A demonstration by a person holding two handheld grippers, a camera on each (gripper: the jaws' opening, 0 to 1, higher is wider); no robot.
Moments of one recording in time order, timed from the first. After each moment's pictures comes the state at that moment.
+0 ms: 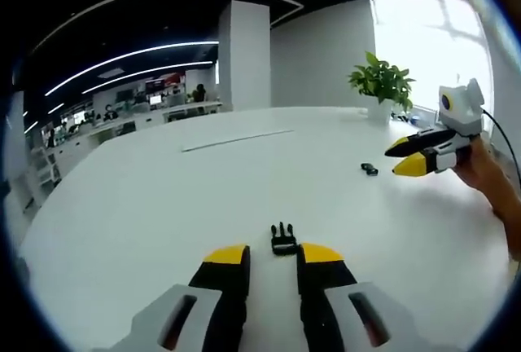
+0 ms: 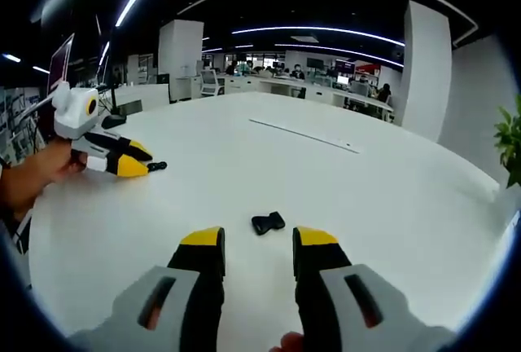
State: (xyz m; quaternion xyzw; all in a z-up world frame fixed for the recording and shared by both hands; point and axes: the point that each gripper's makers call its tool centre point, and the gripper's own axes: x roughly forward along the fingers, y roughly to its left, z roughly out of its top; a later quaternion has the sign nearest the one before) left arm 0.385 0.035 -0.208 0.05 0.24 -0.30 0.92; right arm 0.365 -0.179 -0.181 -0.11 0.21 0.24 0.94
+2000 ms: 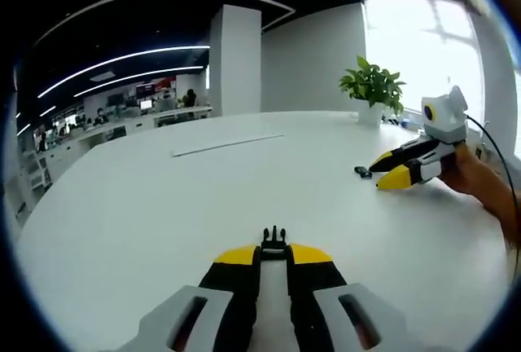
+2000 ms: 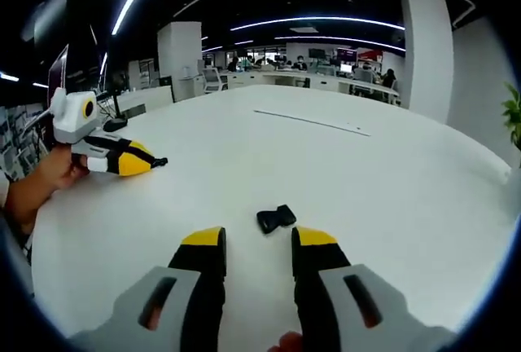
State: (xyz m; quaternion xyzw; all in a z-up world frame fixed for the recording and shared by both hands) left arm 0.371 0.021 -0.206 0.04 0.22 -0.34 0.91; right arm 0.375 -0.169 -0.202 -0.08 0.23 0.26 0.93
